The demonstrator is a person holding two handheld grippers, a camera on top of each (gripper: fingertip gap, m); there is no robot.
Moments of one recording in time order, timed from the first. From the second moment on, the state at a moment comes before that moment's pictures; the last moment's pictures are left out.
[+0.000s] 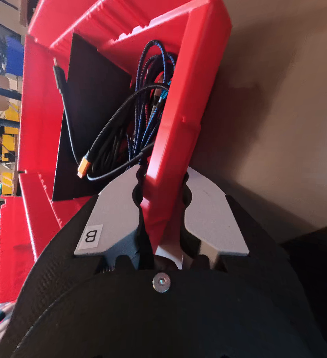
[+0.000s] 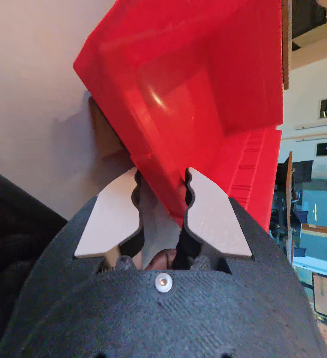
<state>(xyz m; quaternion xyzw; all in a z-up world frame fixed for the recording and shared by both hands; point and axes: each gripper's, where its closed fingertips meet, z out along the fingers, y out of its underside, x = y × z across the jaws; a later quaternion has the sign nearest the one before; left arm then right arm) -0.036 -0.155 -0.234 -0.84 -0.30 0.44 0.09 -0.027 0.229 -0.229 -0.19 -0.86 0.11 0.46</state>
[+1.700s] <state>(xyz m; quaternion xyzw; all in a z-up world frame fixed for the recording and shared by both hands) -0.059 -0.305 -0.091 -0.88 -0.30 0.30 0.22 0.095 0.159 -0.009 -0.06 -0.37 0.92 0.14</state>
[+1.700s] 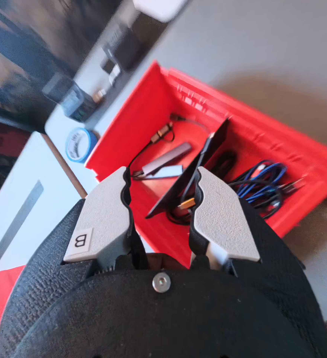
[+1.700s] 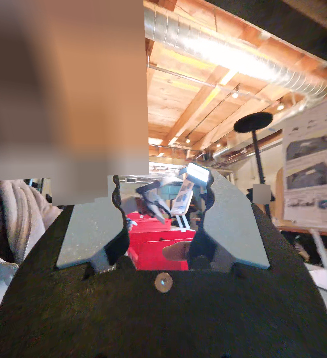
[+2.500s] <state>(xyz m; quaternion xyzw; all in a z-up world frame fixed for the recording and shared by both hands) -0.121 -0.312 -0.246 -0.99 -0.11 -0.04 -0.12 0.076 0.111 -0.047 -0.08 -0.46 0.87 0.15</state>
